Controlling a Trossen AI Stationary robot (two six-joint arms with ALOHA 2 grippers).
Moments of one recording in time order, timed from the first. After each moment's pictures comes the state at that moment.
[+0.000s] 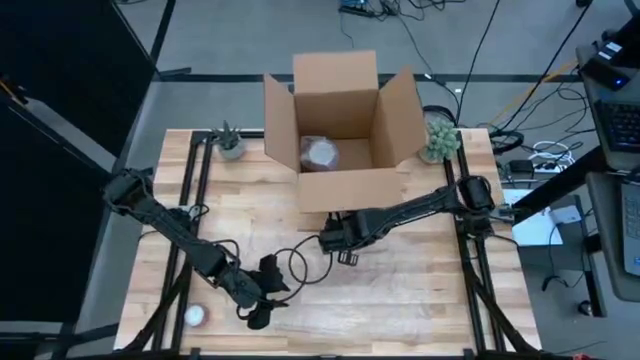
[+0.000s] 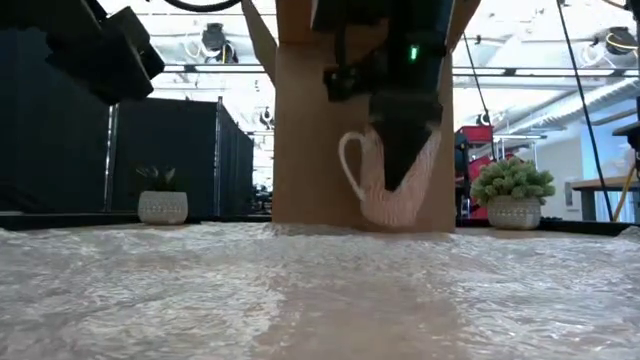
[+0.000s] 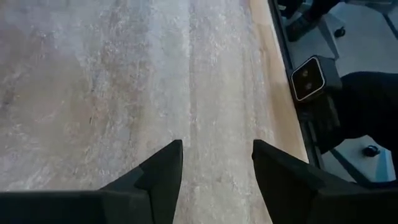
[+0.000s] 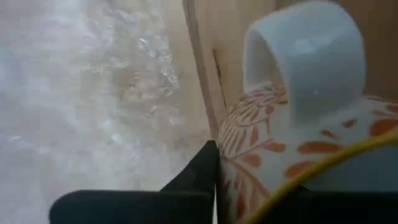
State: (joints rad) left arm -0.66 1.51 0.83 -0.06 -0.24 -0.59; right arm 0.23 1.97 1.58 -1.05 0.34 0.40
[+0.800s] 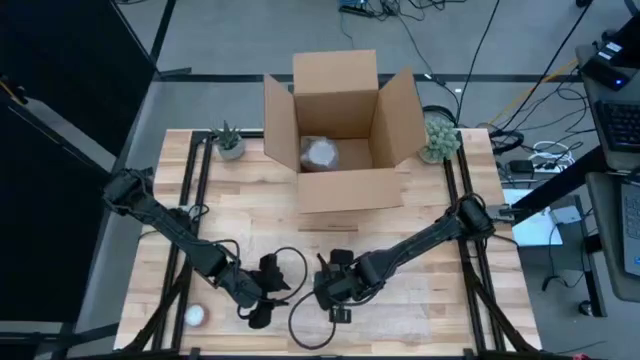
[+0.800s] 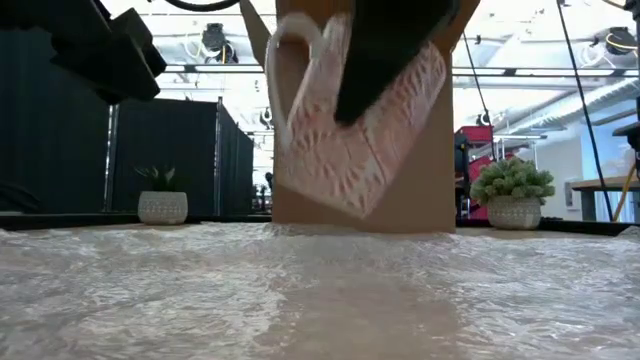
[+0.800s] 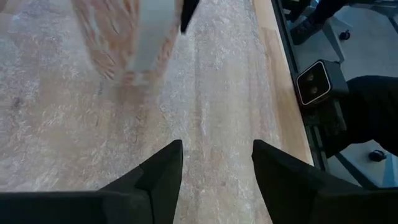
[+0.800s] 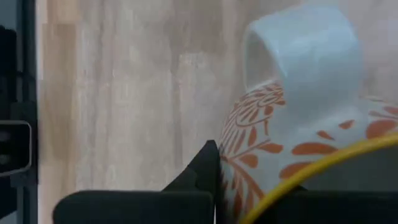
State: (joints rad) left arm -0.66 1.51 0.83 -0.06 -0.27 -0.60; right arm 0.45 2.09 1.70 -0.80 0.12 0.49
